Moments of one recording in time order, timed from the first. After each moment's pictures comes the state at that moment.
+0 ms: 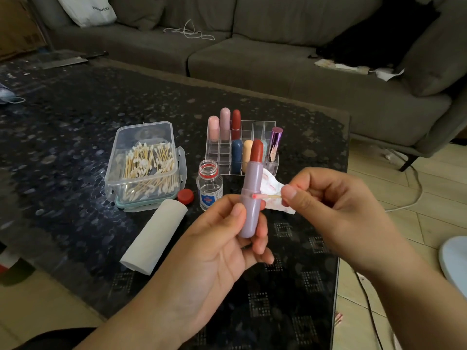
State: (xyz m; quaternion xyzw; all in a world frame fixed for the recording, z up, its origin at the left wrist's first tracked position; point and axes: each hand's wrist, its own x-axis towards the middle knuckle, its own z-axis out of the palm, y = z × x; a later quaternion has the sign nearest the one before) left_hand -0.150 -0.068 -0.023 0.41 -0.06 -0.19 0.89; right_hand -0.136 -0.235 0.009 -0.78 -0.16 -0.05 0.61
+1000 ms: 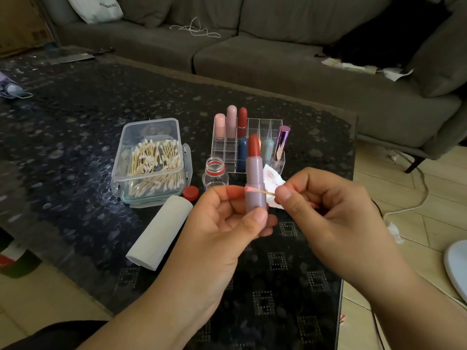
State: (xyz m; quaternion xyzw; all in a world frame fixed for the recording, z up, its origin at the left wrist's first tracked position) left_hand -0.150 -0.072 -0.021 0.55 -0.03 -0.05 0.84; right_hand -0.142 -0.218 0.005 -0.82 -0.18 -0.12 0.54
